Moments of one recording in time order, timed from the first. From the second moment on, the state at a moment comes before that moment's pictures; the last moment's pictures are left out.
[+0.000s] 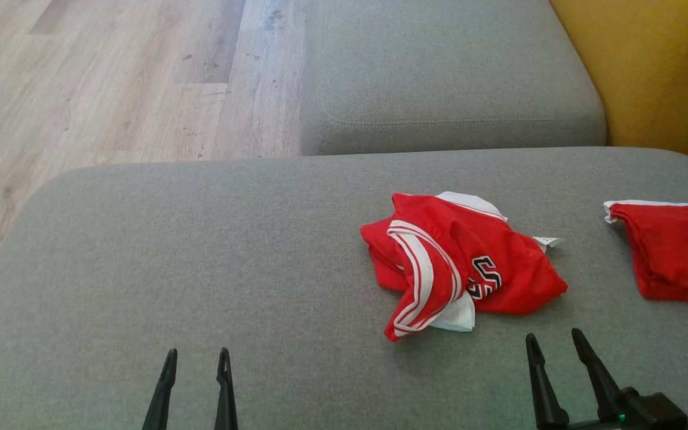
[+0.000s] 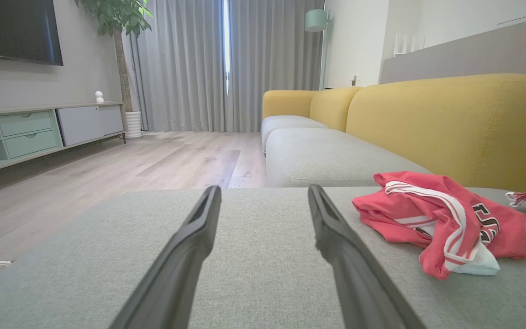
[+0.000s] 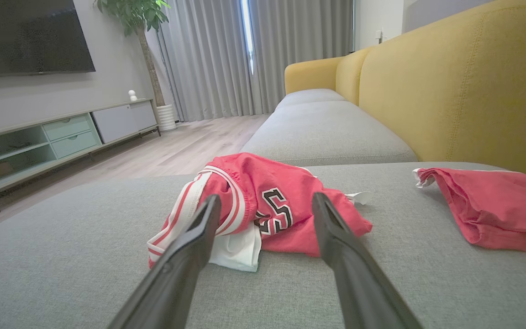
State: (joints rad) left arm 0.29 0.09 -0.26 -0.02 -0.13 0.16 -0.25; right arm 0.27 -0.04 0.09 0.10 0.14 0.12 -0.25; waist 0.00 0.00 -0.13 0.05
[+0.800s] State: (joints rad) left arm 0.29 0.07 -0.23 -0.02 -0.11 0.12 -0.25; right arm 0.27 -0.04 0.10 0.11 0.14 0.12 -0.25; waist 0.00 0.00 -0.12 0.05
